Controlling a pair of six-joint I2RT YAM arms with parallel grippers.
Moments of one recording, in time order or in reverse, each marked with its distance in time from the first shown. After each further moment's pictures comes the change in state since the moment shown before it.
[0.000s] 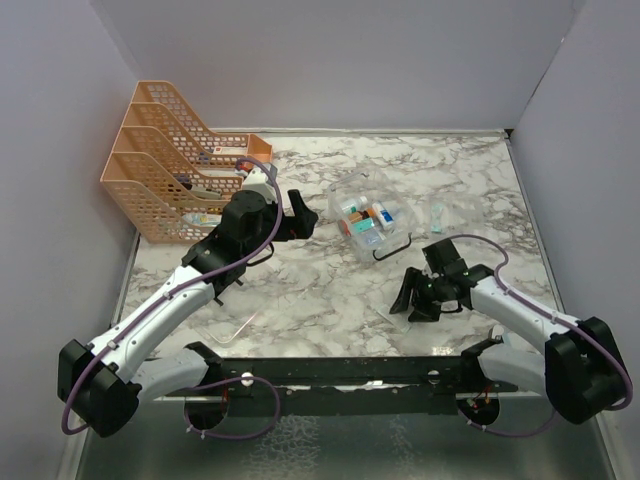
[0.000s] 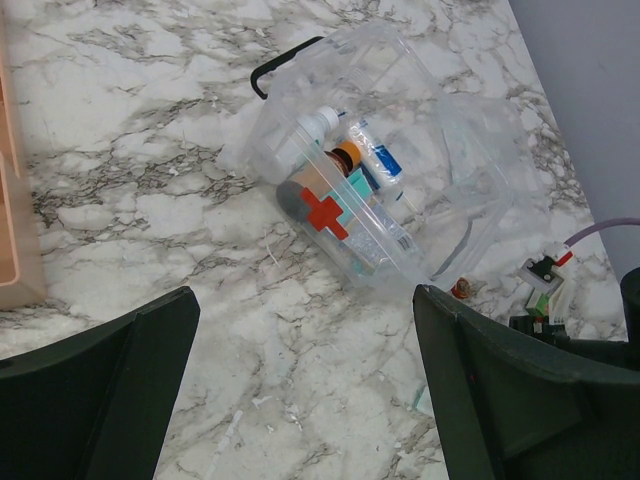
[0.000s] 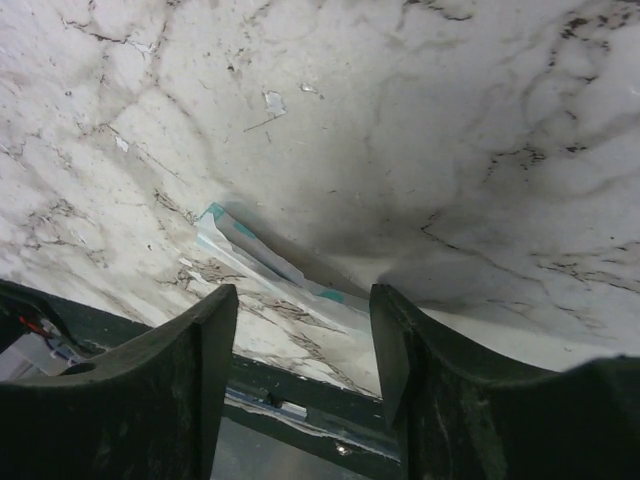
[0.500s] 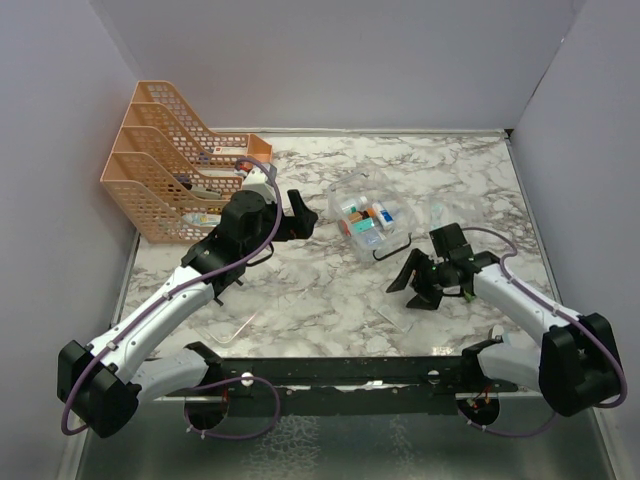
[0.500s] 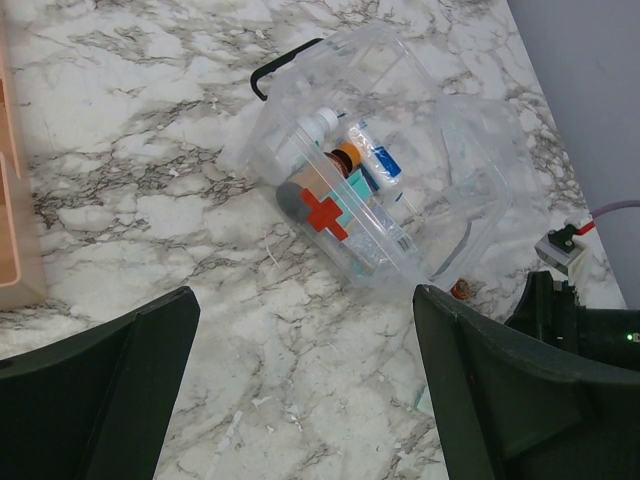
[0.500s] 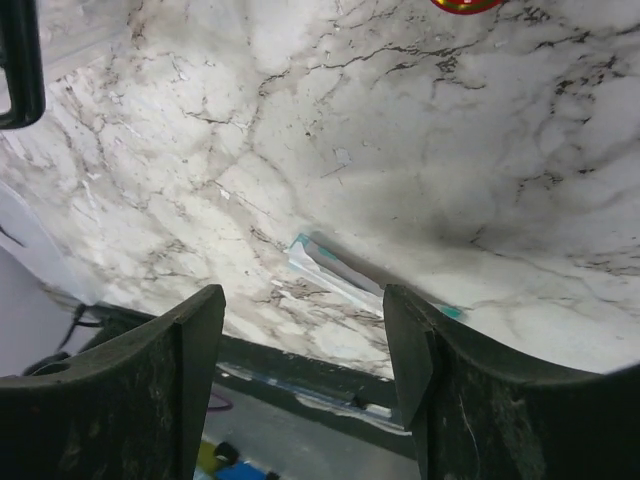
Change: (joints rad) left arm 0.000 -0.002 0.000 0.002 -0.001 0.000; right arm -0.079 0.056 0.105 -0.023 -0.060 0.171
